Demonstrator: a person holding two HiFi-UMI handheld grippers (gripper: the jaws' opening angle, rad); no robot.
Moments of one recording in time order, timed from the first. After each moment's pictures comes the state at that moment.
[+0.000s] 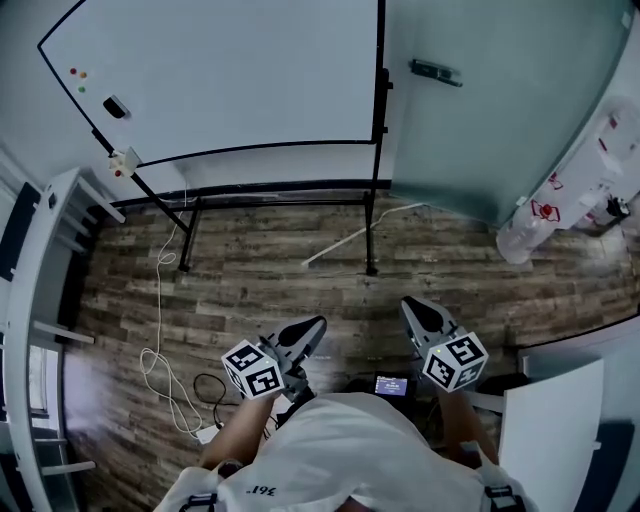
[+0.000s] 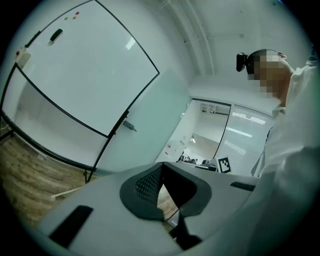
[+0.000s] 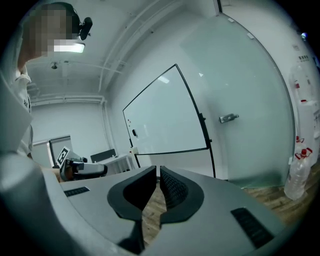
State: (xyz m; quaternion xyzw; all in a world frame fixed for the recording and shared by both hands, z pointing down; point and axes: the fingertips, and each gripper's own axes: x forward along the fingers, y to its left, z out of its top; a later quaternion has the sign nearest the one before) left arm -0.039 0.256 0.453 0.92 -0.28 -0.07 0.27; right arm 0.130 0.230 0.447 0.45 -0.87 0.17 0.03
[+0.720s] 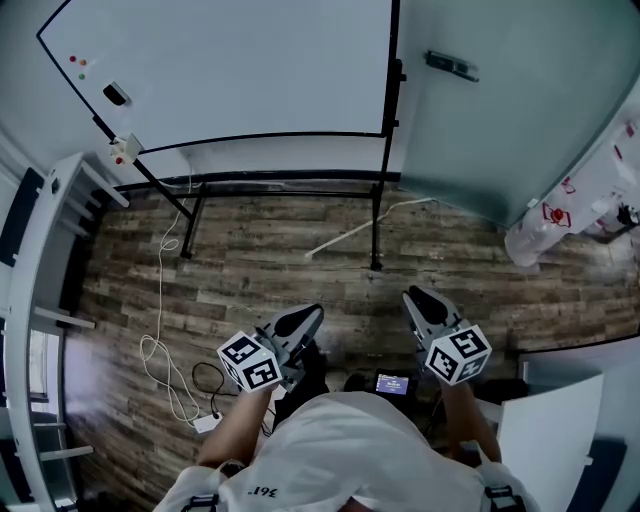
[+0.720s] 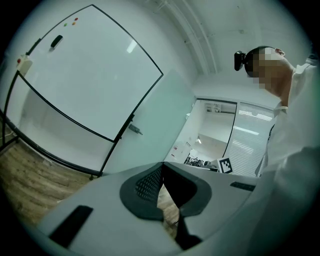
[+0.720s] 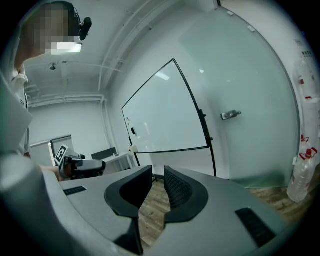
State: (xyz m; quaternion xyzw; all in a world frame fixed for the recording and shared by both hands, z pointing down) left arm -0.042 0.218 0.455 0.91 -0.31 -0.07 0.26; right arm 0.137 0.187 0.462 0.44 -0.88 0.18 0.04
